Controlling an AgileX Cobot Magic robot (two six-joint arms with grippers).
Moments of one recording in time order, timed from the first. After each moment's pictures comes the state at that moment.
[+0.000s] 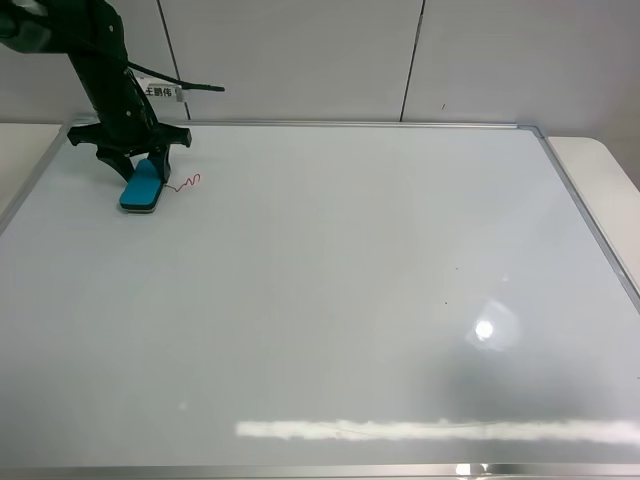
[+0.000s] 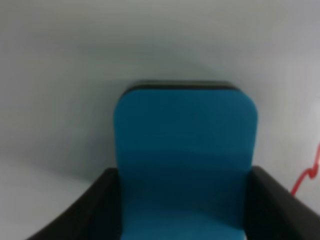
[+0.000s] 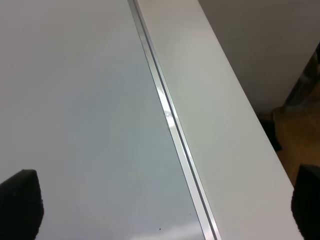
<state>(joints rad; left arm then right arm) -0.08 2.33 -1.84 0.03 1.00 -0.15 -0.02 0.00 -0.48 -0.21 1.06 0.14</state>
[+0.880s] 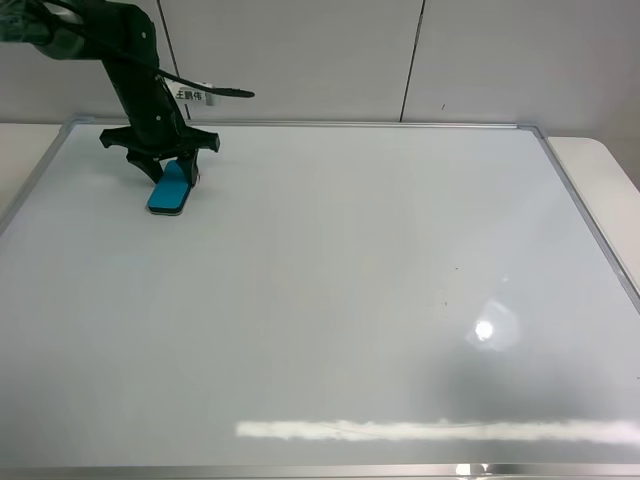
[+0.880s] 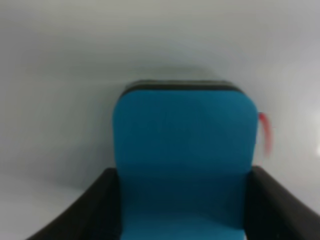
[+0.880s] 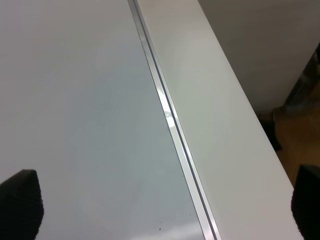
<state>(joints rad) -0.18 2.34 -1.85 0.01 0.98 -0.16 -0.02 0.00 -0.48 -0.21 1.06 0.14</state>
